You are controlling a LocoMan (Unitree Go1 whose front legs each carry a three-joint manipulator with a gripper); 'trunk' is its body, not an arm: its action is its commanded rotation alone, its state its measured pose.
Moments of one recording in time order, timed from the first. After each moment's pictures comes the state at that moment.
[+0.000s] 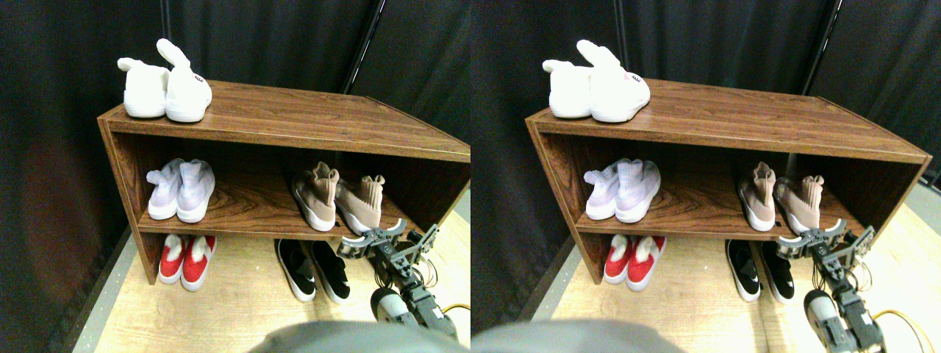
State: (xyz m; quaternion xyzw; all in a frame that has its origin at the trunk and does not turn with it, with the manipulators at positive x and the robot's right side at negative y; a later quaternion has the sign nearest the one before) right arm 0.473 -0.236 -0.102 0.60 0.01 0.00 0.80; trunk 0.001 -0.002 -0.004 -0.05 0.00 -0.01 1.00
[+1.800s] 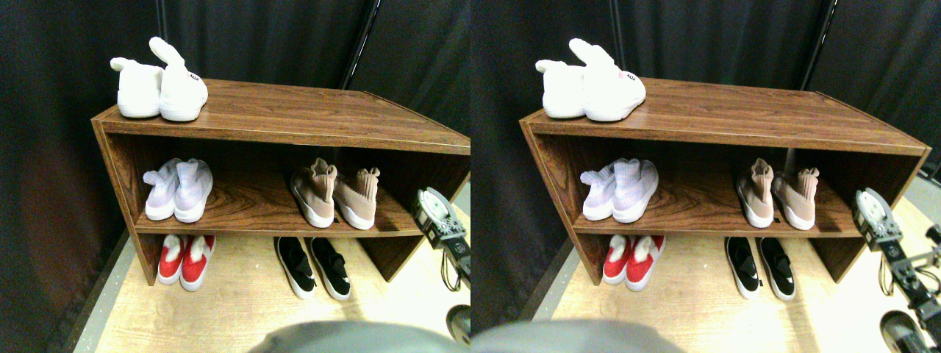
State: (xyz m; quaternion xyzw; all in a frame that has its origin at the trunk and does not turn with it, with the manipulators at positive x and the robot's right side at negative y) right arm 0.441 -0.304 -0.044 0.53 -0.13 0.01 0.84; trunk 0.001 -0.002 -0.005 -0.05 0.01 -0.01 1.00
